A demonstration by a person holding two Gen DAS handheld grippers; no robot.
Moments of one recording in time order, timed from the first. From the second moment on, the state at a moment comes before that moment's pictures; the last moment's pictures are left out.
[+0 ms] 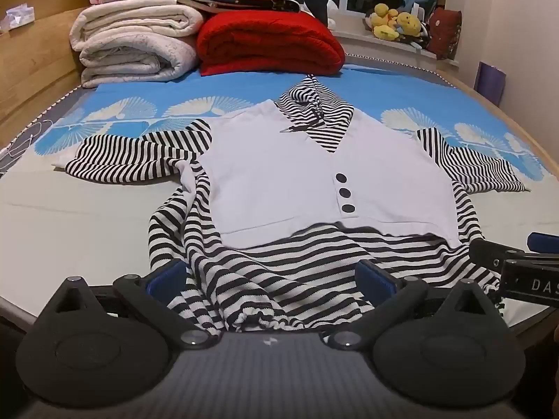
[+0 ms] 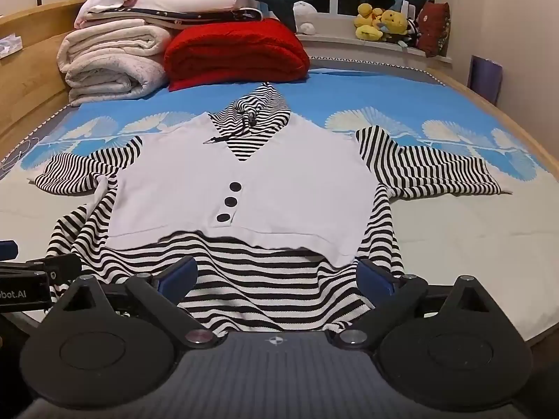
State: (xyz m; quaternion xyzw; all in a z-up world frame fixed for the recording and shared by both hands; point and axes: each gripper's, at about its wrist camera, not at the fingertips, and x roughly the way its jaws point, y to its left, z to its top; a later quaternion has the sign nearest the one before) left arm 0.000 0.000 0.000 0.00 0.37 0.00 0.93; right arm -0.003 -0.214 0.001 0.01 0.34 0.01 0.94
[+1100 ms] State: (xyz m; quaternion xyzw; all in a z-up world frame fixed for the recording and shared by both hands) left arm 0.021 0.031 0.018 -0.03 0.38 -0.03 0.93; right arm 0.007 -0.255 0.018 0.05 0.34 -0.04 0.94
